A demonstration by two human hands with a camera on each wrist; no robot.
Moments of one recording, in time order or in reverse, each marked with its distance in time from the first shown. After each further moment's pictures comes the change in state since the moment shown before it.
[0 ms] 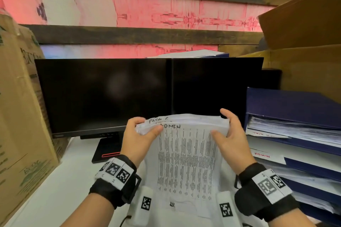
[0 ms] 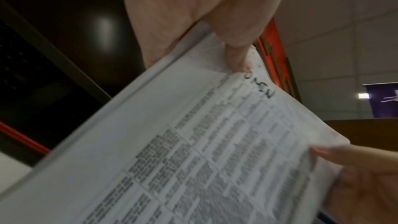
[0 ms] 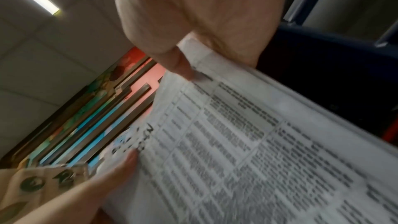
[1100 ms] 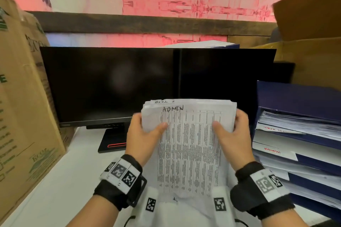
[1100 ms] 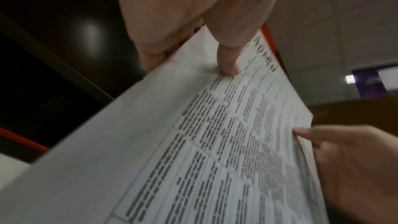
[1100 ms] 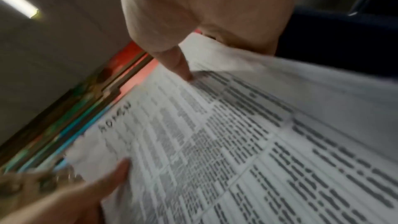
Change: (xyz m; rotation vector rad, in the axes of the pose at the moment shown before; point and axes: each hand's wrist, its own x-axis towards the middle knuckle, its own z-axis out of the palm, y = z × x) left_hand -0.015 -0.003 -0.003 0.073 0.015 0.069; right_hand -0.001 0.007 0.025 0.014 0.151 0.001
